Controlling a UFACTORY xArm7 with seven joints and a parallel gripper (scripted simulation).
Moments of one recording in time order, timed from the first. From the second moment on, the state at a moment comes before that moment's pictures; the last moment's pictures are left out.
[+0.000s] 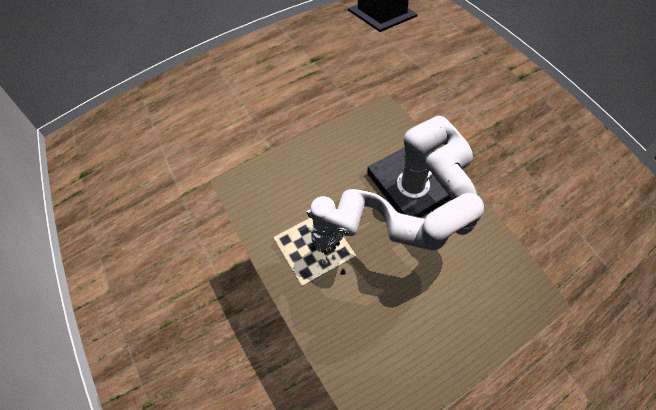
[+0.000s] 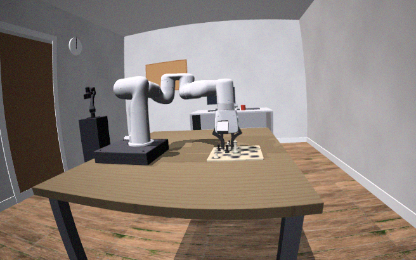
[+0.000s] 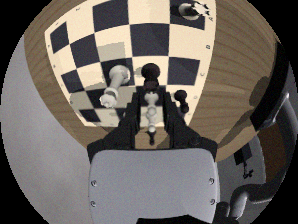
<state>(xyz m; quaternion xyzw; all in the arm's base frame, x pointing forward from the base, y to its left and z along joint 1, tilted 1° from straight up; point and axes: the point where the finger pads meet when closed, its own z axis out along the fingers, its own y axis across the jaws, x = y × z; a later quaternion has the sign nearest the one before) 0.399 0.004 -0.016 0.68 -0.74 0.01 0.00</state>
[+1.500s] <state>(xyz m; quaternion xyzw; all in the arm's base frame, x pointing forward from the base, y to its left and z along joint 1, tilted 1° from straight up) 0.398 0.005 0.073 0.68 -0.74 0.01 0.00</state>
